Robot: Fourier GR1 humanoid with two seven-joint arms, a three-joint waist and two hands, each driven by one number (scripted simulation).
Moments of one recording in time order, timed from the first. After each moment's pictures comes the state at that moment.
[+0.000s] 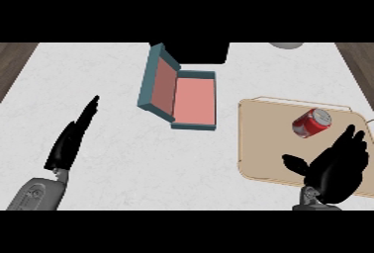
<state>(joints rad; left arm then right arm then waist) -0.17 0.38 -0.17 -1.30 -0.05 0.11 -0.03 0.01 0.00 0.02 -1.63 1.46 -0.44 0.98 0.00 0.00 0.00</state>
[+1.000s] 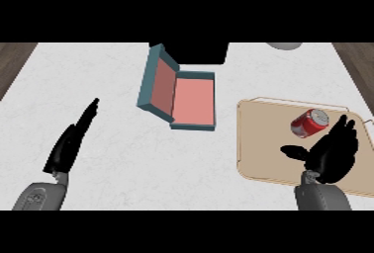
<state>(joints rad) -0.13 0.29 -0.06 -1.33 -0.17 0.02 -0.04 -0.13 -0.05 -0.09 -1.36 1.29 -0.54 0.85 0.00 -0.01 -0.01</state>
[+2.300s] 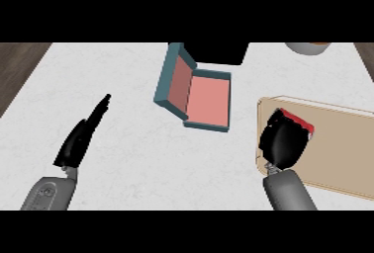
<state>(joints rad) -0.17 0.24 -0.06 -1.34 -0.22 -0.03 -0.04 -0.25 -0.02 0.15 -1.22 1.69 -0.52 0.90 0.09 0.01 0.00</state>
